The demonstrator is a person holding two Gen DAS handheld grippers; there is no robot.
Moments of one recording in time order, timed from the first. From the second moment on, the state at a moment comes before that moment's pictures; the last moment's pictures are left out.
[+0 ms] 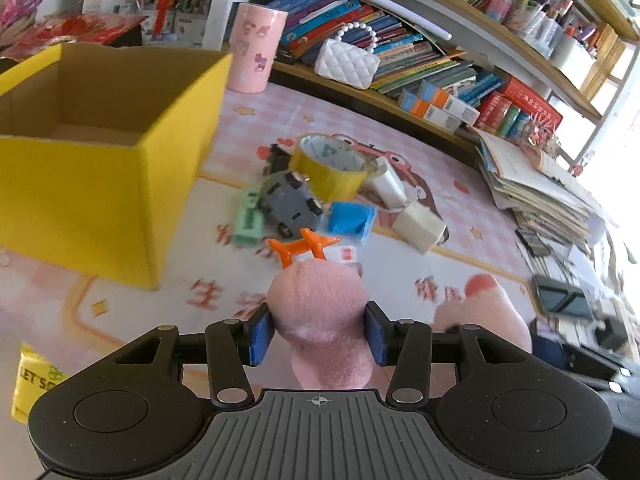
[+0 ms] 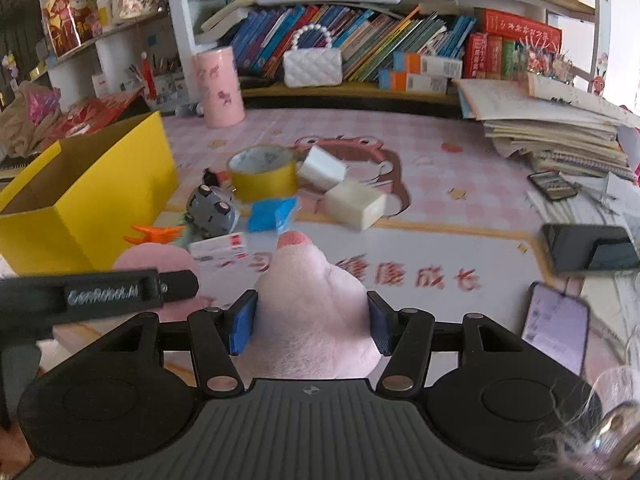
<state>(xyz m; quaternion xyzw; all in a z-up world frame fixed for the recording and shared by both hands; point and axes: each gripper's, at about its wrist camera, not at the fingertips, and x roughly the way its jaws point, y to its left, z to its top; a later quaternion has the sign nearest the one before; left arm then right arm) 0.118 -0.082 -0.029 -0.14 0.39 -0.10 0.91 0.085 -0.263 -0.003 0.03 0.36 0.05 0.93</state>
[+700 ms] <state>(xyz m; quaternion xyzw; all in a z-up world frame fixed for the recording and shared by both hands) 0.027 0.088 -0.024 -0.16 0.38 -0.02 0.91 0.021 -0.094 -0.004 0.01 0.37 0.11 0.92</state>
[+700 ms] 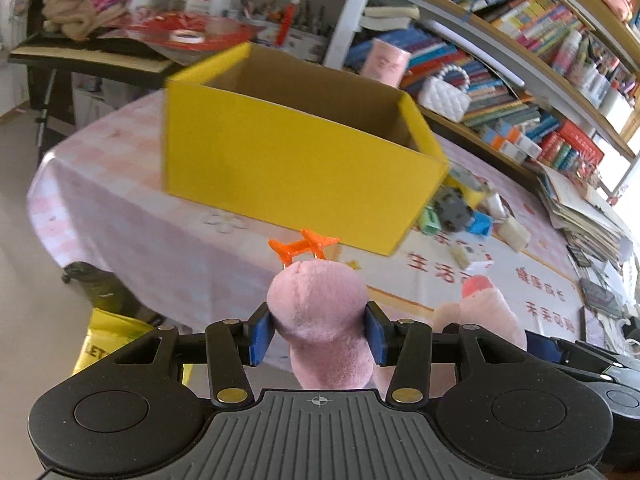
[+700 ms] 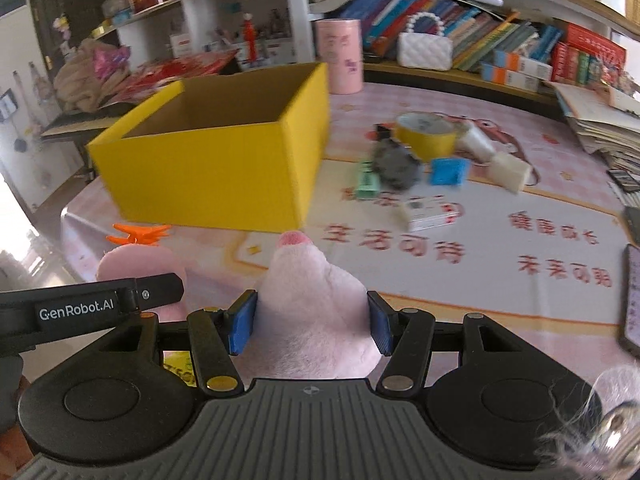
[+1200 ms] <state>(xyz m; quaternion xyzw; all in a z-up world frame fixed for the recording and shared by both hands) -0.006 0.150 -0.010 -0.15 0.34 -0.02 0.93 -0.005 -0.028 0.001 0.00 0.36 0.14 0.92</state>
